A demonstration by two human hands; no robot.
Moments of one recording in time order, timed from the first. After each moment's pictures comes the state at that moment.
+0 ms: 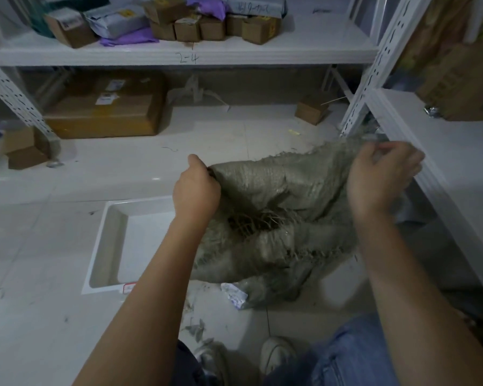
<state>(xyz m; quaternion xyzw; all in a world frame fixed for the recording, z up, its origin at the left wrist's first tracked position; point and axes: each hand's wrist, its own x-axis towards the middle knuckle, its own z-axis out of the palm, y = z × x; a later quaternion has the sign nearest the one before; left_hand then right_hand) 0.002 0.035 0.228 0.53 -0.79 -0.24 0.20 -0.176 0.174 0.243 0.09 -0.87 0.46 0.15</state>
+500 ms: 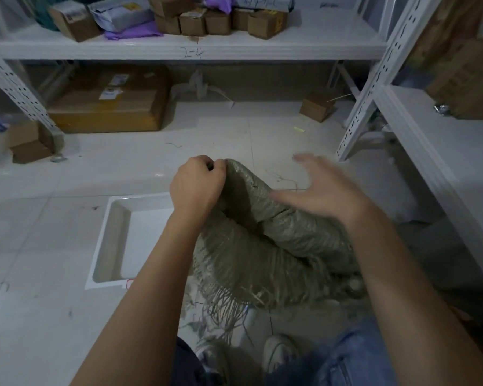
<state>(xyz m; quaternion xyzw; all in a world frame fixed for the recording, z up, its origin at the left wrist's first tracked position) 0.007 0.026 0.228 0.51 -0.78 -0.28 0.23 -0.134 0.159 0.255 0.41 -0.88 0.16 -0.17</state>
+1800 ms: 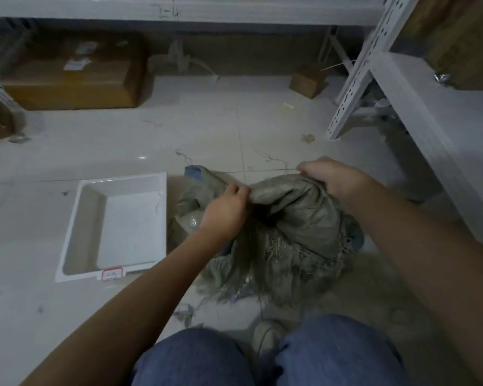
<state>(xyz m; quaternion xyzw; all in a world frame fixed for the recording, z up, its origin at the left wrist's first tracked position) -0.021 0.060 0.101 0.30 -0.94 -0.17 0.02 -0.210 0.134 0.160 0.11 -0.84 0.34 -0.41</state>
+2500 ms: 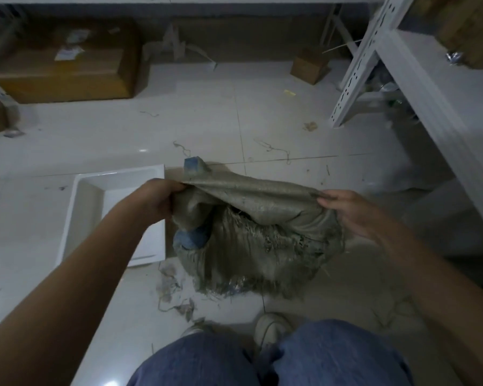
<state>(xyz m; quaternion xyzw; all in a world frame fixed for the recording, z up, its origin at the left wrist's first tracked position) 0.032 -0.017 0.114 0.54 -0.47 -0.70 0.09 -0.219 0.219 0.093 0.15 -0.73 0.44 -0.50</state>
